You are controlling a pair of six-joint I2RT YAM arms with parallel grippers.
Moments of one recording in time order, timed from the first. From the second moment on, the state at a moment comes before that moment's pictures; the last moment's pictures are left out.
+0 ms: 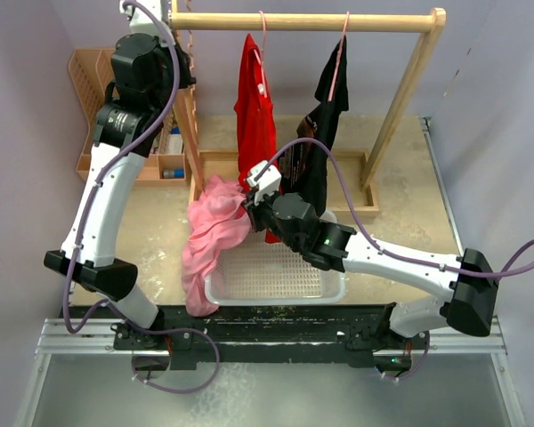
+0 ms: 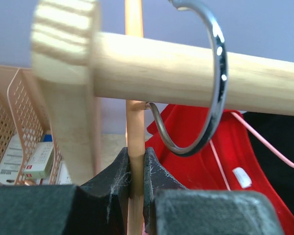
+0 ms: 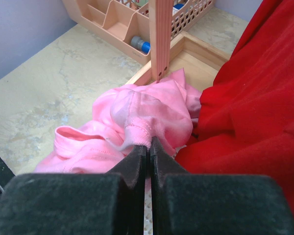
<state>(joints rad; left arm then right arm) -0.36 1.64 2.18 -0.56 -0.29 -0.21 1.10 1.37 1.07 0.08 0.40 0.11</state>
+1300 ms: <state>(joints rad) -0.26 1.15 1.63 -0.29 0.07 -0.38 1.10 1.36 1.15 0.05 0.35 0.07</state>
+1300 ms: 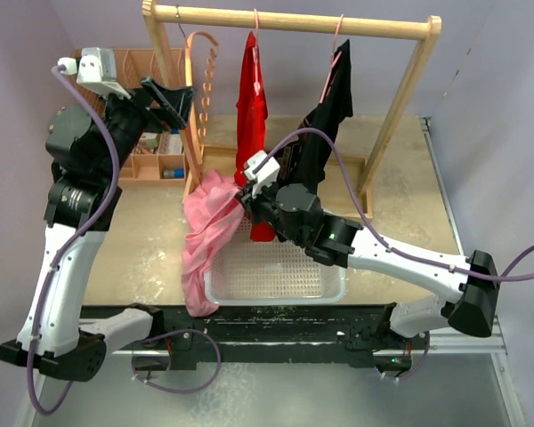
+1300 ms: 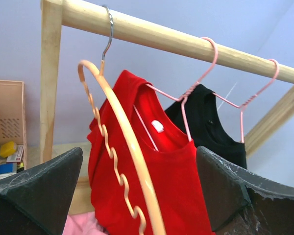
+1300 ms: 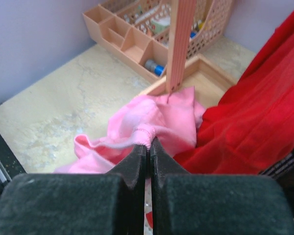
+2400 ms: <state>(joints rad) -0.26 0.83 1.55 -0.45 0.02 -0.29 1.10 1.25 1.84 0.01 0.32 -0.27</state>
